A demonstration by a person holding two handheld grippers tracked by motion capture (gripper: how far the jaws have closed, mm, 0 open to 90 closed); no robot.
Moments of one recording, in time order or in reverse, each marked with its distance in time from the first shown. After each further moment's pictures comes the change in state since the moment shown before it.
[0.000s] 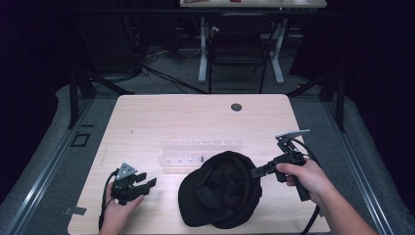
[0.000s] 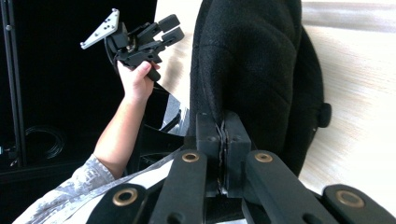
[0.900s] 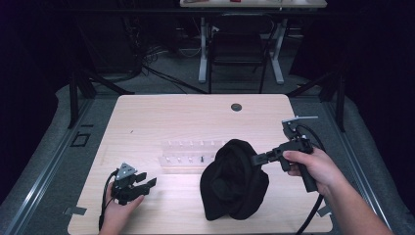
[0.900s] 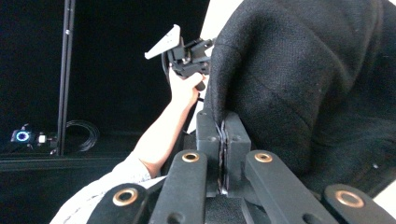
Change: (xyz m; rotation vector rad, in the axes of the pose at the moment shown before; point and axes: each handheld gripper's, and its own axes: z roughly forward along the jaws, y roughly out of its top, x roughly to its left) left arm -0.001 0.000 0.000 -0.006 0.004 -0.004; right arm 0.043 0.007 -0.029 -0.045 0.124 -0.065
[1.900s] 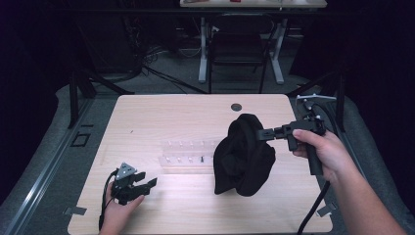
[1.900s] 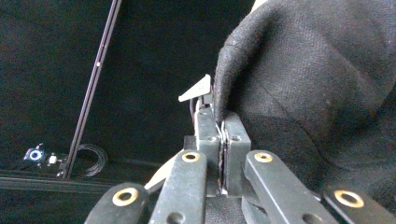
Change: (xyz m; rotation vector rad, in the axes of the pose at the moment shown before) left arm 0.001 0.000 0.001 -0.001 0.001 -0.004; right arm 0.039 0.021 -0.030 -0.173 0.054 -0.087
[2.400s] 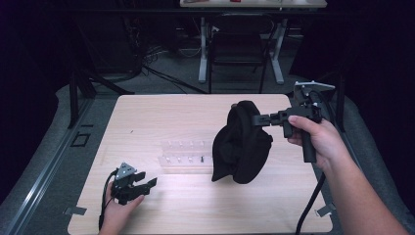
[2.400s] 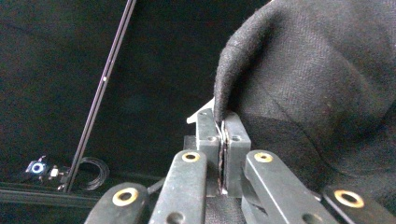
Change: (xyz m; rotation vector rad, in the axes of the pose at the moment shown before) left arm 0.001 0.000 0.000 -0.001 -0.001 0.000; right arm 0.014 0.023 0.004 -0.047 0.008 -0.010
